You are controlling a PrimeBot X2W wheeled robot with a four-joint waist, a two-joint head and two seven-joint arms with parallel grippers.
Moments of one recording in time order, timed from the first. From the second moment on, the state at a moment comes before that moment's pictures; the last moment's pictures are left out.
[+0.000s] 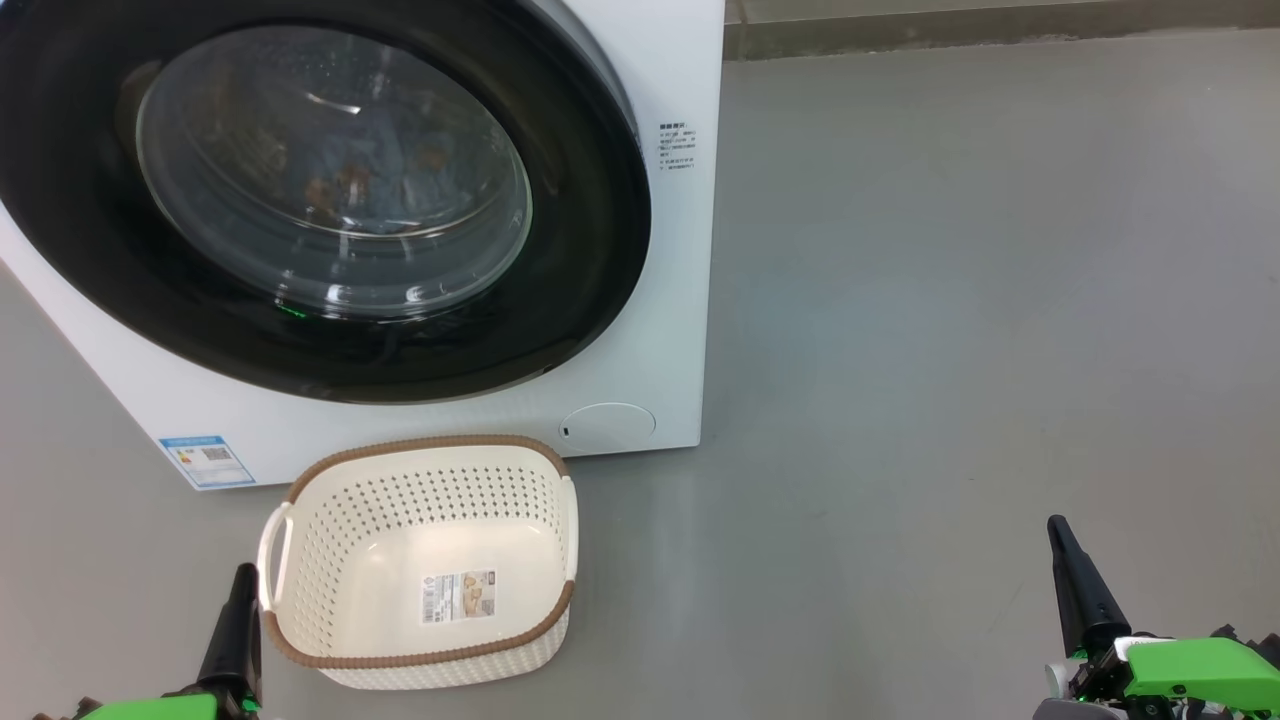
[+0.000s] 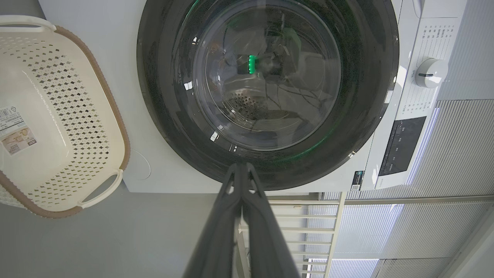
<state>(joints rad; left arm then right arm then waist) -0.07 0.03 0.08 0.26 -1.61 -0.12 0.11 -0.07 -0.05 -0.14 0.27 1.61 0.13 0.11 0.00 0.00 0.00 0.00</state>
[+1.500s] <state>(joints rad) -0.07 0.03 0.08 0.26 -1.60 -0.12 0.11 -0.07 -0.05 -0.14 0.27 1.61 0.13 0.11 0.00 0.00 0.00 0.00</state>
